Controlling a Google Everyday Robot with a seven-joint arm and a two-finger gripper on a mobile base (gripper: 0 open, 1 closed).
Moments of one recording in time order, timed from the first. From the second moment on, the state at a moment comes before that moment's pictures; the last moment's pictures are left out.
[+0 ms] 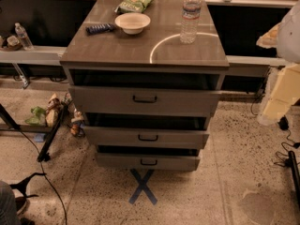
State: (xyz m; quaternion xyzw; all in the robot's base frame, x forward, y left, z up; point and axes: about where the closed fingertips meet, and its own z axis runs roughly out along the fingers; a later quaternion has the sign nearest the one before) arm 0.439 -0.216 0.977 -0.60 0.78 -0.04 0.16
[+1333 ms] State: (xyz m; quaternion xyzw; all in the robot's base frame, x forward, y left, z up) arm 0.532 -0.212 0.966 -0.40 0.82 0.07 0.40
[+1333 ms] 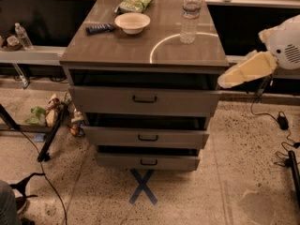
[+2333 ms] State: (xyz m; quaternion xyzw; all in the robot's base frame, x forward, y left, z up) arm 0.579 -0.207 0.964 -0.29 0.82 0.07 0.50
